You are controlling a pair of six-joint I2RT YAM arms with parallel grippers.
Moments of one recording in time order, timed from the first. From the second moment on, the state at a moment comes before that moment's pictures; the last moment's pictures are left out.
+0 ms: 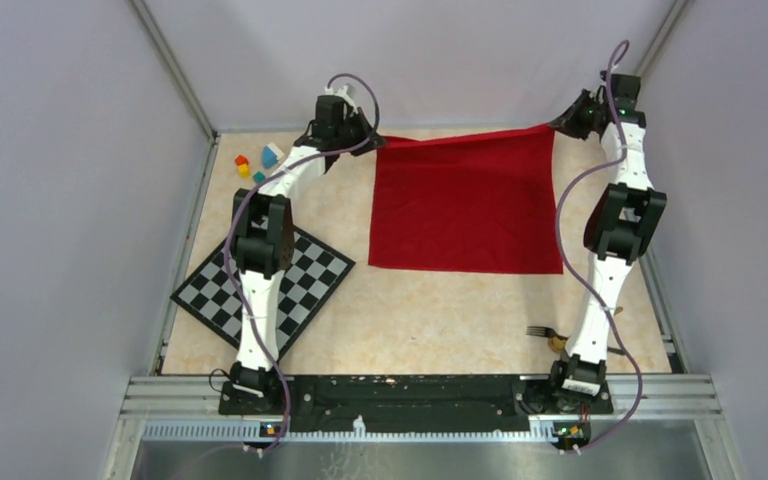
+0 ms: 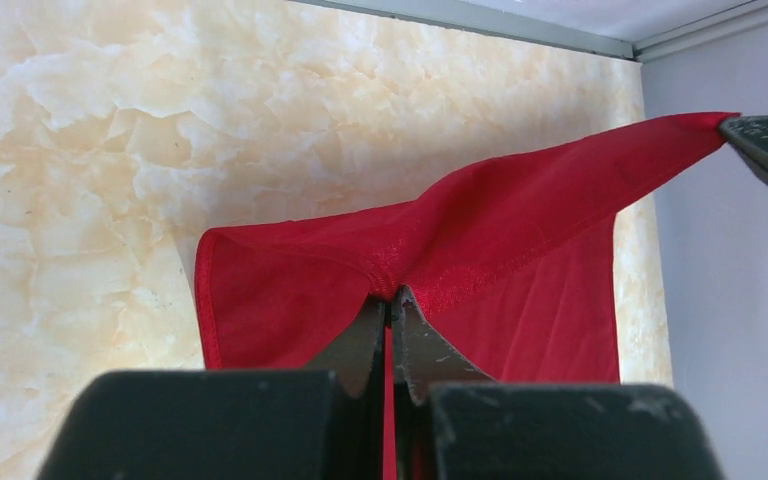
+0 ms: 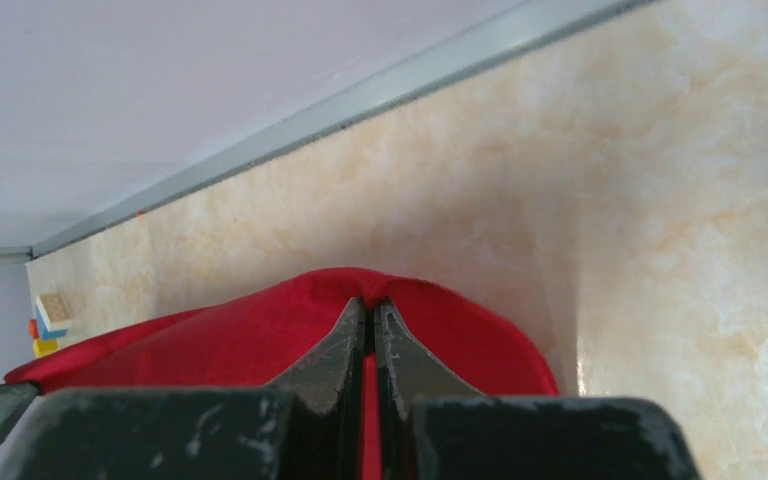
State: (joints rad) left arm -0.26 2.29 1.96 -0.13 0.37 -0.63; right arm -0.24 2.47 2.40 -0.56 -0.48 0.45
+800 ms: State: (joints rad) left arm -0.32 1.81 1.22 -0.26 0.44 -0.63; right arm -0.20 1.65 1.17 -0.51 -0.28 0.36
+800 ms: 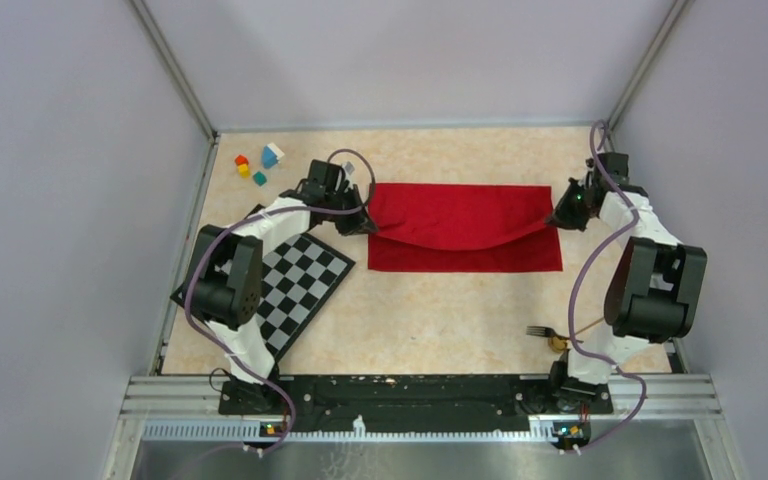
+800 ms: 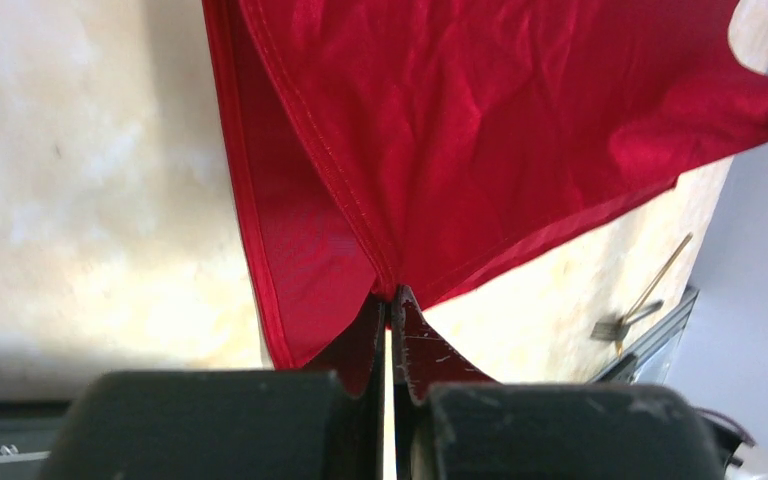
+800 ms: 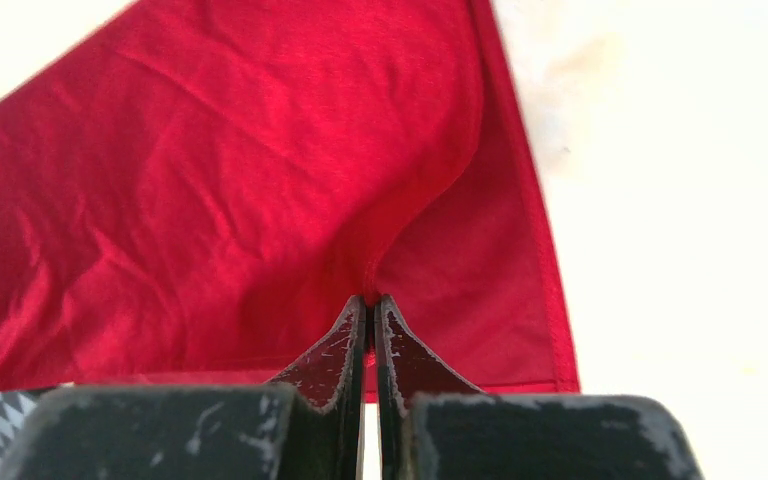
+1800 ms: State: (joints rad) left arm -0.48 1.72 1.01 -0.28 0.31 -0.61; right arm -0.25 1.60 0.97 -0.44 -0.20 0.34
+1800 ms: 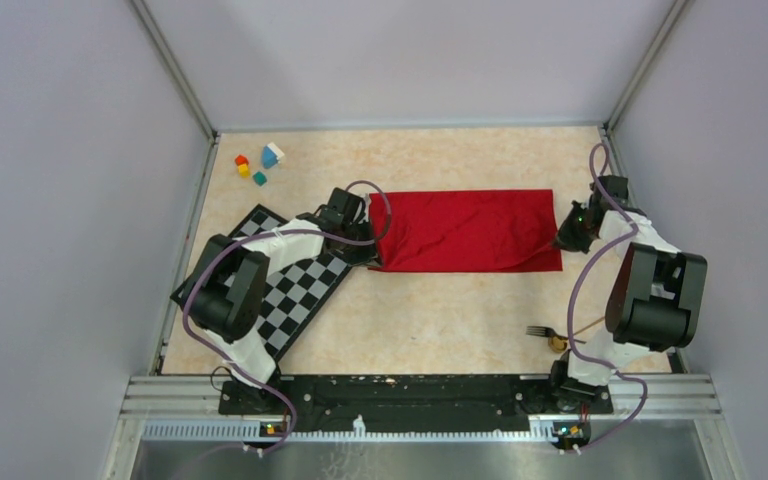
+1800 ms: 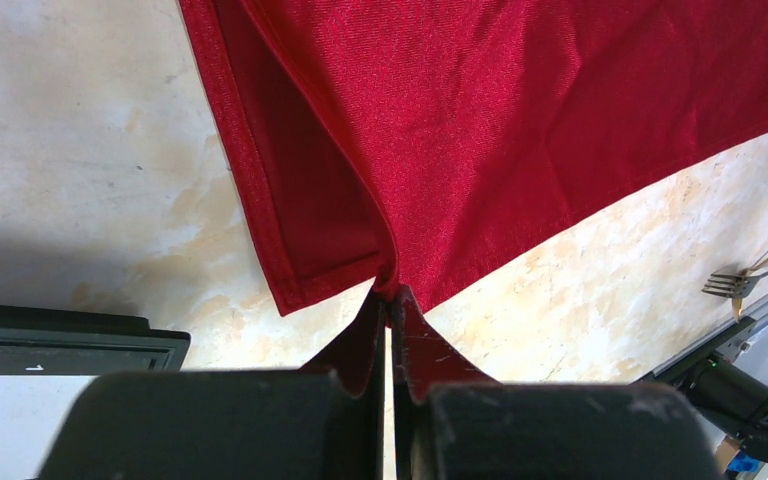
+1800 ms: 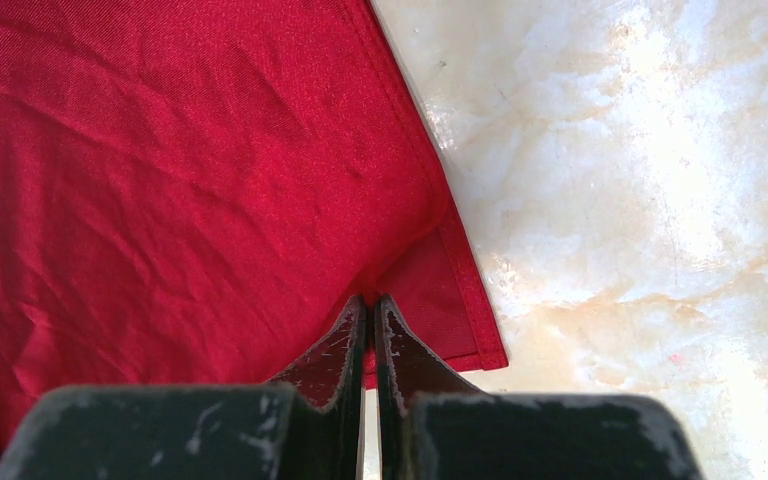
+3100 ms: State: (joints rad) left arm -0.48 1.75 1.02 -0.31 0.26 -0.59; right arm -0.25 1.60 0.92 -0.40 -0.20 0.34
